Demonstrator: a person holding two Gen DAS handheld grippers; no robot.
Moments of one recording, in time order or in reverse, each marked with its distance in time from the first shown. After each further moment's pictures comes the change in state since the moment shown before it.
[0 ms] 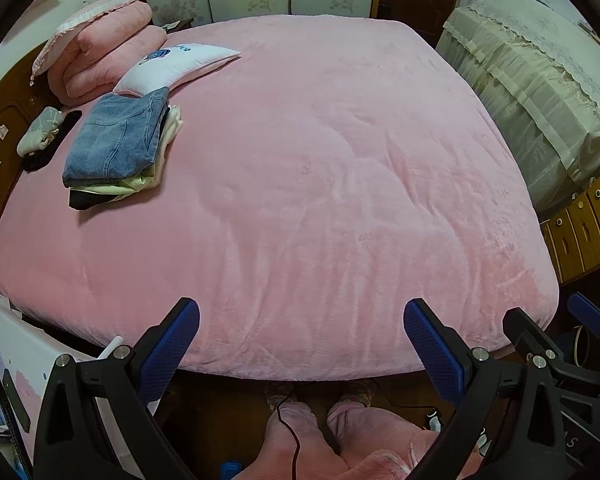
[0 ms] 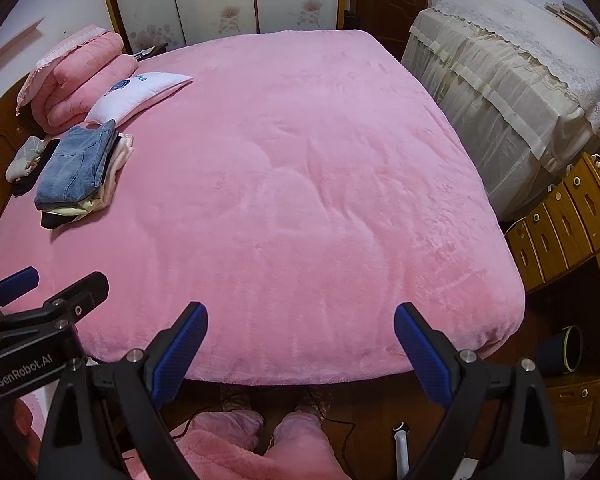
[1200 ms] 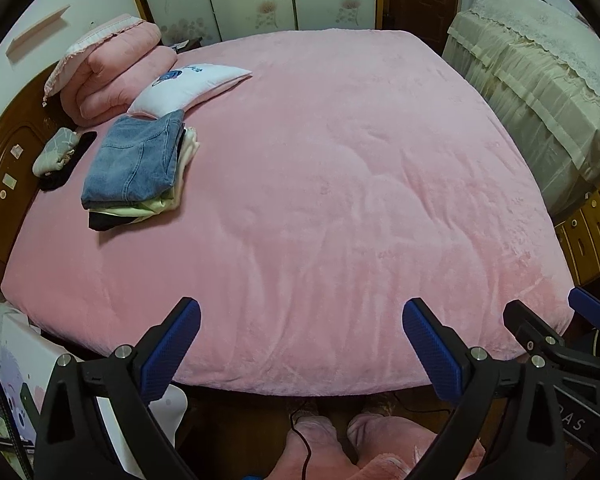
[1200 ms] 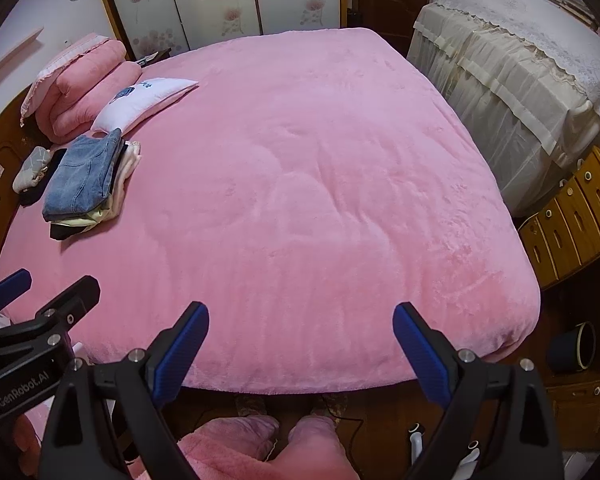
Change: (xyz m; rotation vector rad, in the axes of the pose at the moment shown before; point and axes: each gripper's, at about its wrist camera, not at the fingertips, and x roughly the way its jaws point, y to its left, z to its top) left arm -0.013 0.008 0.012 0.037 -0.056 0.069; right arm 0.012 0.000 0.014 0.020 0.001 0.051
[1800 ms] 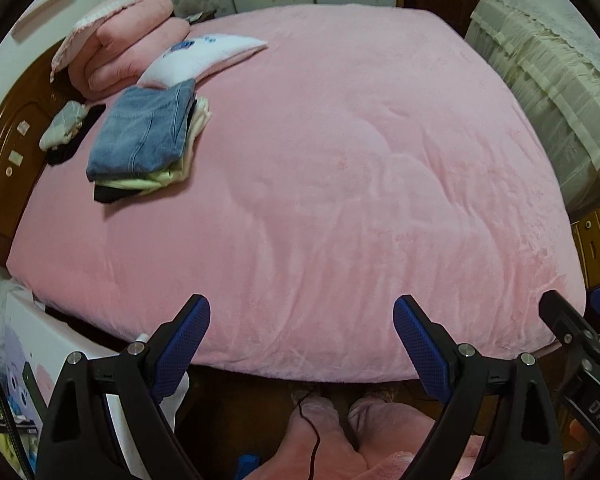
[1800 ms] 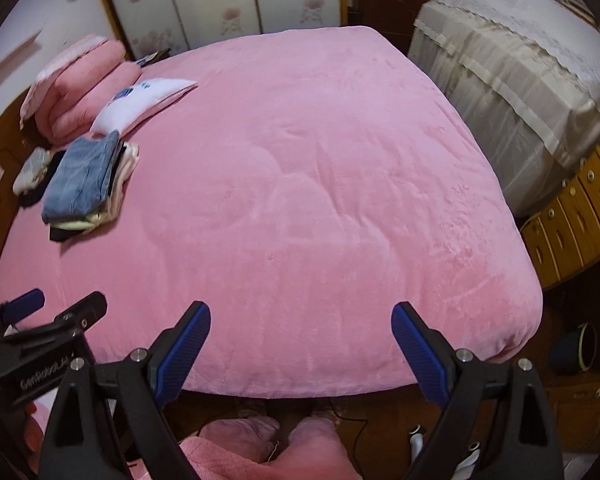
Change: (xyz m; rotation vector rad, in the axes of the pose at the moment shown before) left arm 0.023 0.005 0.004 -0.039 0.085 0.039; right arm 0.005 -0.007 0.008 0.019 0.005 0.007
